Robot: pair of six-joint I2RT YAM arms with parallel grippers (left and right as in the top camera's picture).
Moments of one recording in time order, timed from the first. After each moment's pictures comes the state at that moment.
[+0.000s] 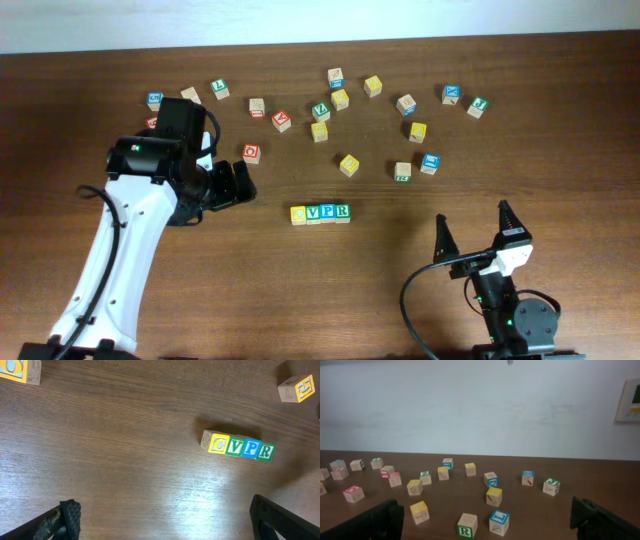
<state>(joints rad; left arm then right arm) -0.13 1.52 1.39 -1.23 0.13 -0.39 0.01 0.01 0.01 0.06 -0.16 0.07</state>
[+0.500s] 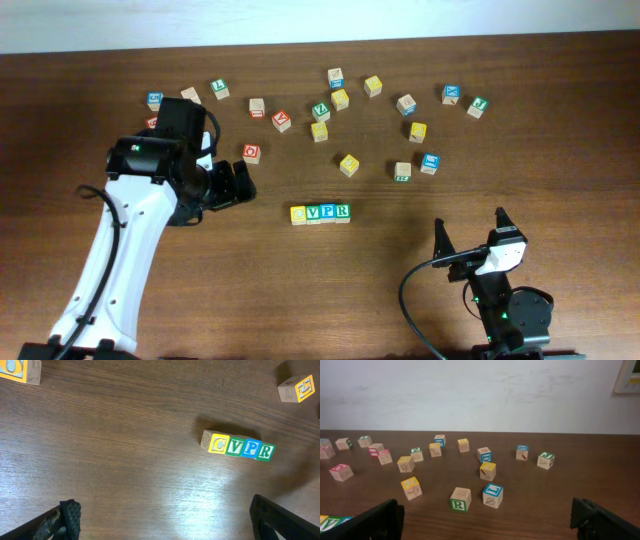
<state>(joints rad) -0.13 1.52 1.39 -1.23 0.13 -0.39 0.03 0.01 0.01 -0.06 -0.11 0.05</state>
